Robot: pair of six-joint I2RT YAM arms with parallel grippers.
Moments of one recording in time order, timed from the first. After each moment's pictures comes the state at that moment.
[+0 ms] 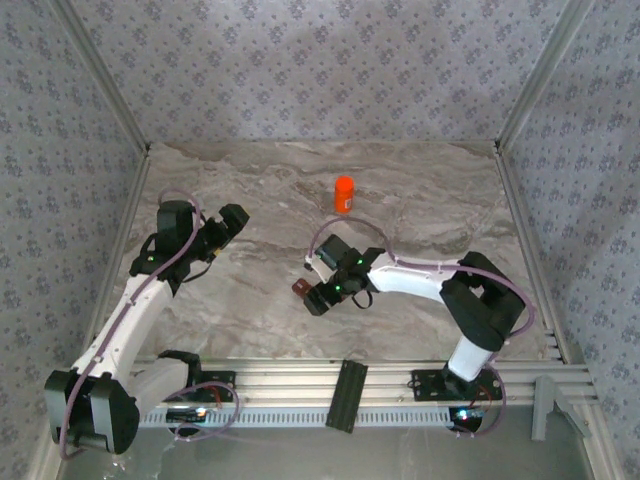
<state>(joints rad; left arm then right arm) -0.18 1.02 0.78 -0.37 0.29 -0.90 0.88 1.69 0.97 -0.41 -0.21 0.16</state>
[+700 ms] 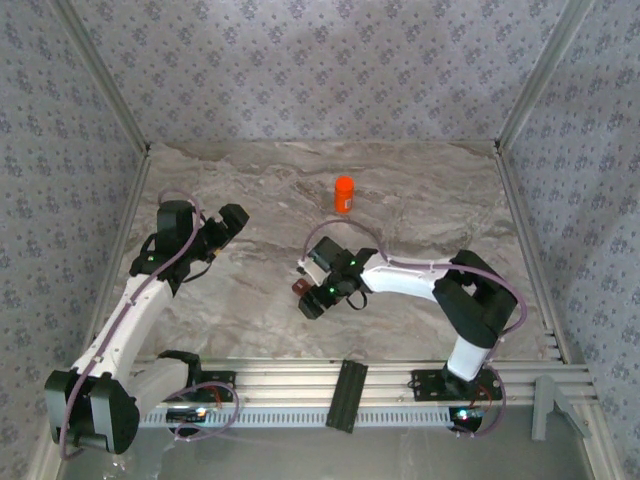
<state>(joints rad) -0.18 1.02 0.78 -0.37 0.29 -0.90 0.93 1.72 1.01 -0.42 -0.24 0.15</state>
